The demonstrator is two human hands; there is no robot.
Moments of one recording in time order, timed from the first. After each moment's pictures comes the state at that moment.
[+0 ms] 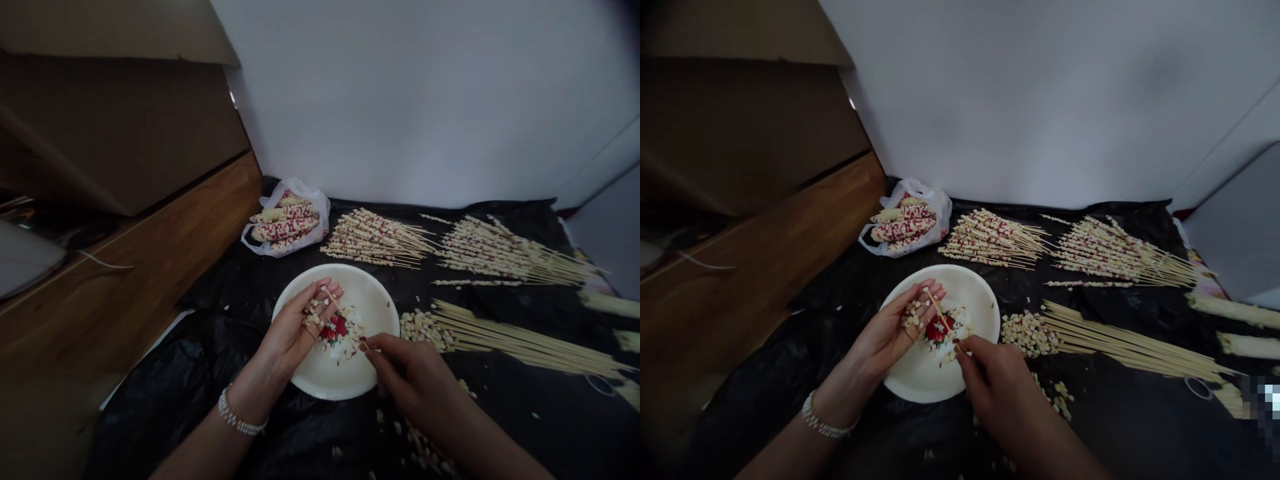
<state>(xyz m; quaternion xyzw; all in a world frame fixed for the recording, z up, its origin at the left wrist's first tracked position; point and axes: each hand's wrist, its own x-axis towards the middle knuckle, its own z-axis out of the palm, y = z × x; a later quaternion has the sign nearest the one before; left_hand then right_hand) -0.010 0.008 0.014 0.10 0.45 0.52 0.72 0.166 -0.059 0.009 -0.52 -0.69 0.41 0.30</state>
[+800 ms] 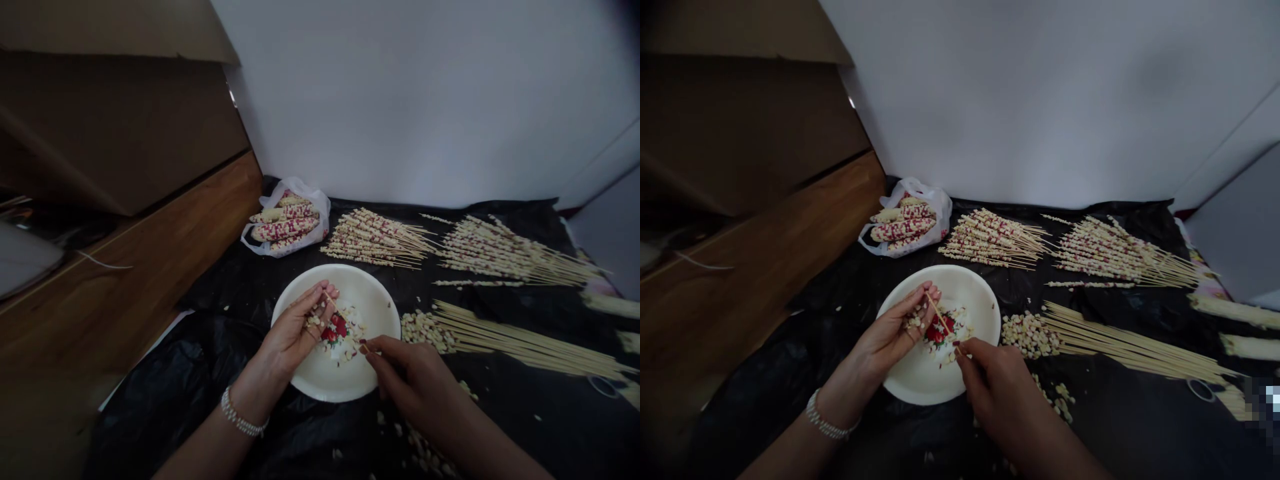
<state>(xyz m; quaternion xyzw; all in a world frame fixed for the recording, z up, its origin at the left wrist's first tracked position) -0.013 0.009 0.007 0.06 0.45 0.51 0.73 0.166 -0.060 0.007 -0.52 -0.69 0.41 0.29</state>
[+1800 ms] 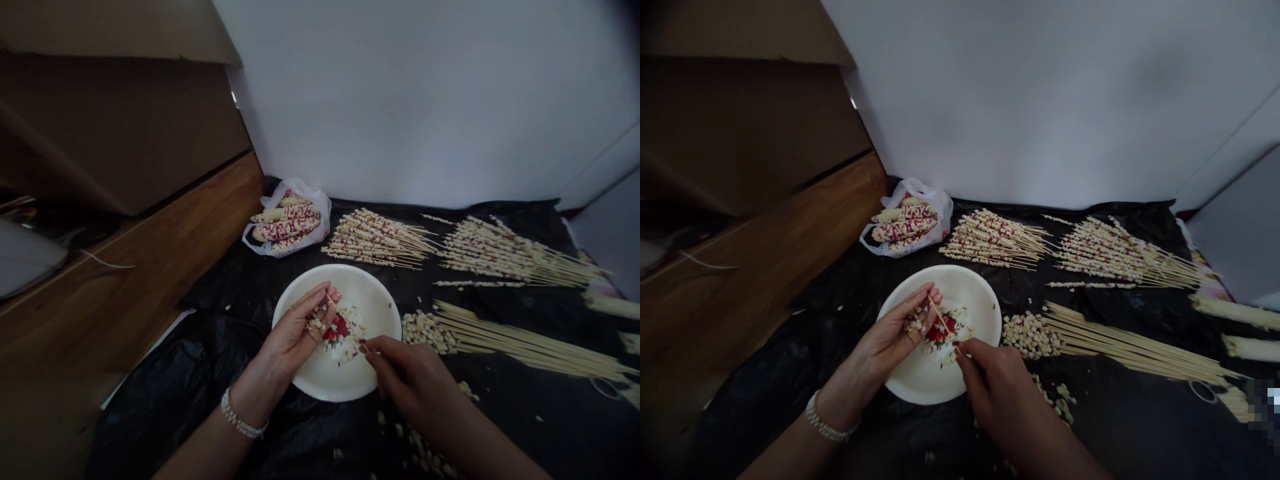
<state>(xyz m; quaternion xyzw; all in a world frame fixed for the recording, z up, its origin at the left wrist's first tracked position) -0.012 0.007 0.009 0.06 0.45 0.51 0.74 0.166 -0.060 0.005 -0.51 -0.70 0.41 0.29</state>
